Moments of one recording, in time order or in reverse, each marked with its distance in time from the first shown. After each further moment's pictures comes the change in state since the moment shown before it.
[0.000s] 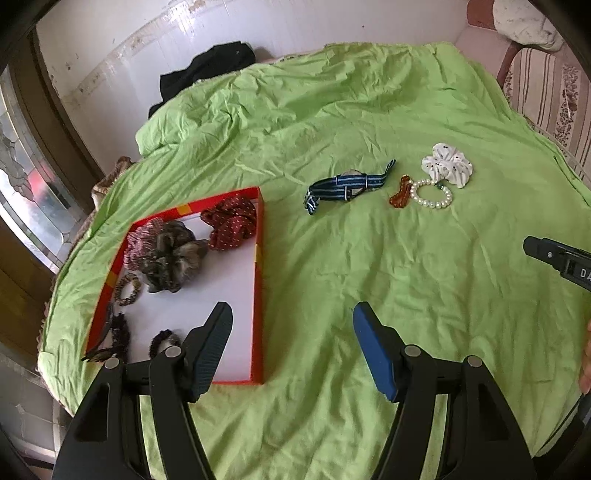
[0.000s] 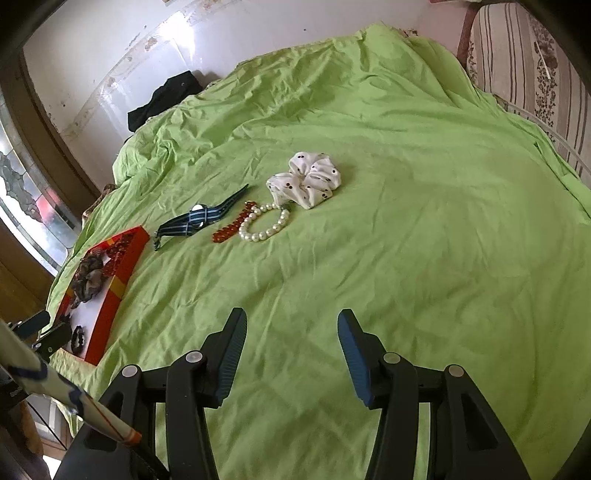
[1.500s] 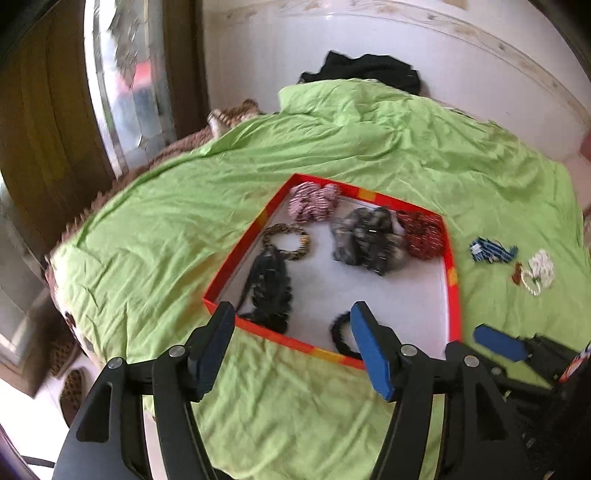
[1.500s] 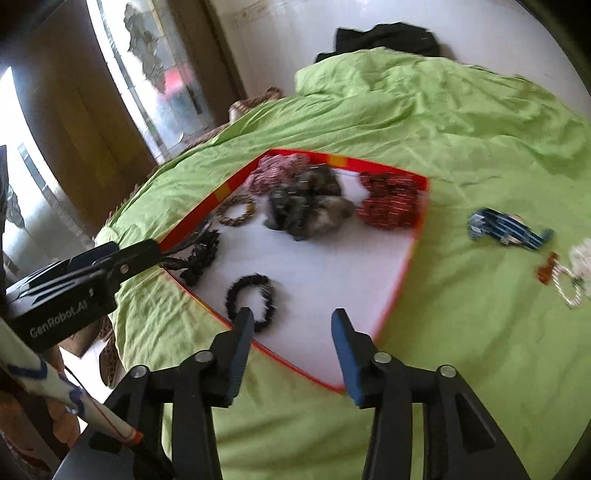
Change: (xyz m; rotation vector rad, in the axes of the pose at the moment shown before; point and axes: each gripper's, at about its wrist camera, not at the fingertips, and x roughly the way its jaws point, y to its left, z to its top) left arm -0.020 0.209 -0.073 -0.443 -0.061 0.101; right arm 0.052 0.308 -0.054 -0.466 0.134 0.275
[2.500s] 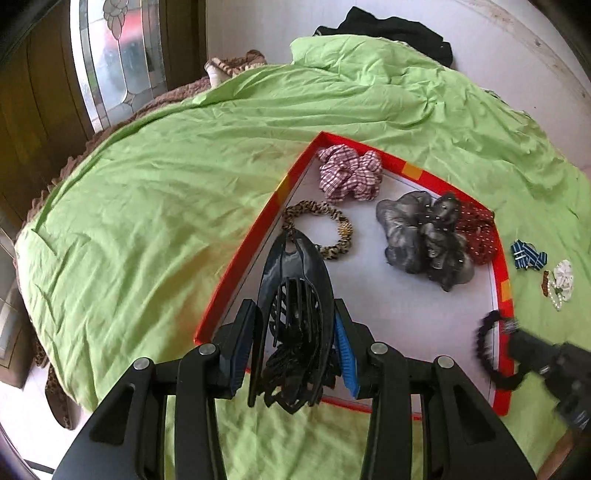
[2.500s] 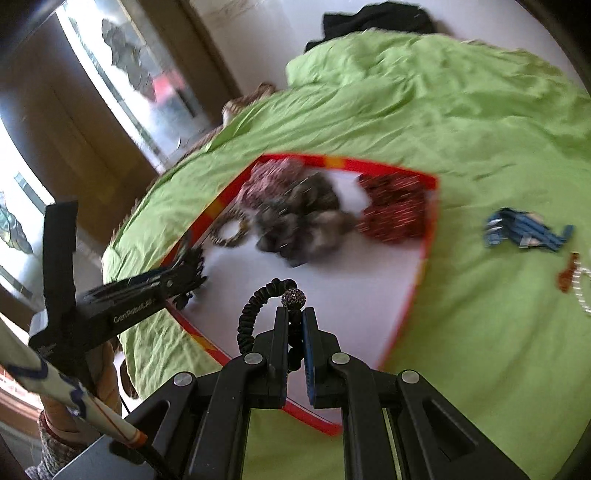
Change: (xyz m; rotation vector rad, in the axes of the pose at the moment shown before) left arm 0.111 0.050 0.023 -0.076 0.172 -0.063; right arm 0.055 0.003 0.037 0.052 0.089 0.105
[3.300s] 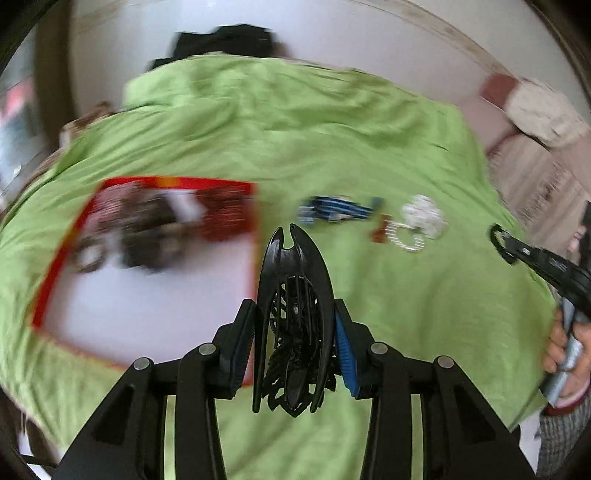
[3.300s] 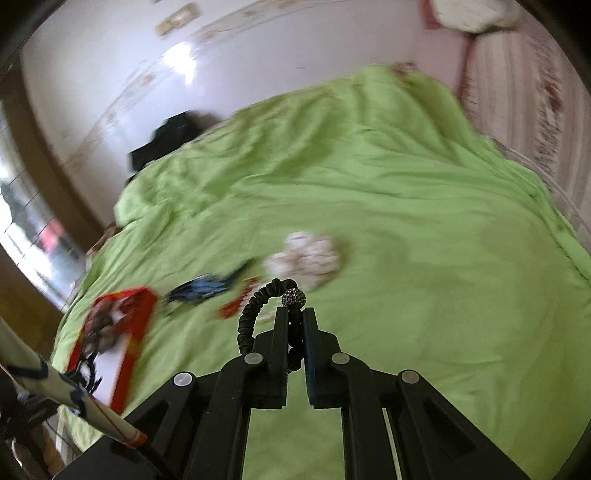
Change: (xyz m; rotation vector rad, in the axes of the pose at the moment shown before) left arm -0.085 -0.195 -0.048 0.261 -0.043 -0.277; right arm -0.243 -0.250 -0.072 0.368 -0.349 -0.312
